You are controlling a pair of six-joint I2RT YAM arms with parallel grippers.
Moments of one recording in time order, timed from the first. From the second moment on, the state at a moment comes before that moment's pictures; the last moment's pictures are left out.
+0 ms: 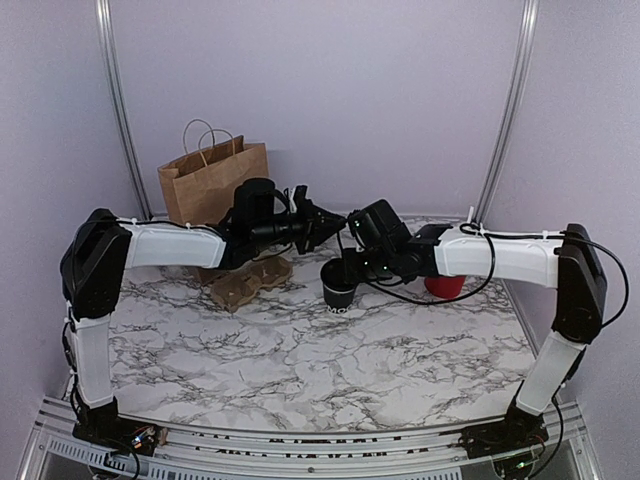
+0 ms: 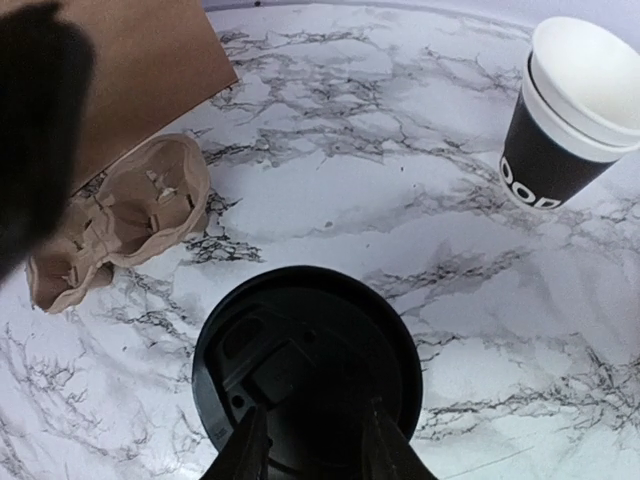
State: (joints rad) left arm -0.73 2.02 1.44 0.48 0.50 -1.30; right arm 0.83 1.75 1.30 -0.35 0.22 0.51
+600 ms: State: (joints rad) left arm -0.72 2.19 1.43 0.52 0.51 -1.43; right arm 0.82 1.74 1.28 -0.36 0.19 0.51
